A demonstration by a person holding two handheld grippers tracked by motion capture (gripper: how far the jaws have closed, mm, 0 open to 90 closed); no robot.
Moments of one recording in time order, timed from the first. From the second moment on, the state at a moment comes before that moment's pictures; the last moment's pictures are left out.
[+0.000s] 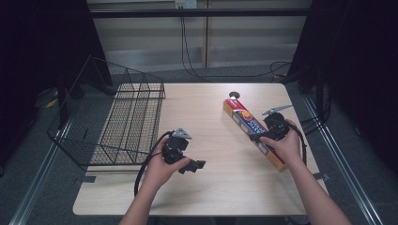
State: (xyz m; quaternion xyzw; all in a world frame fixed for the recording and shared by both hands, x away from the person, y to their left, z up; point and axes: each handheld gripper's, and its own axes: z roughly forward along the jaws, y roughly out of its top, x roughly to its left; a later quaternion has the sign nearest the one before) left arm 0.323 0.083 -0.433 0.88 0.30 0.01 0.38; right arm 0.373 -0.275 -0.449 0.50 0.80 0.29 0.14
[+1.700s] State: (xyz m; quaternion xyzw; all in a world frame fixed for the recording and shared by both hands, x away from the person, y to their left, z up) left arm 0.323 0.079 -0.438 0.88 0.30 -0.01 0.37; right arm 0.389 -0.279 -0.466 0.54 0.81 0.19 0.10
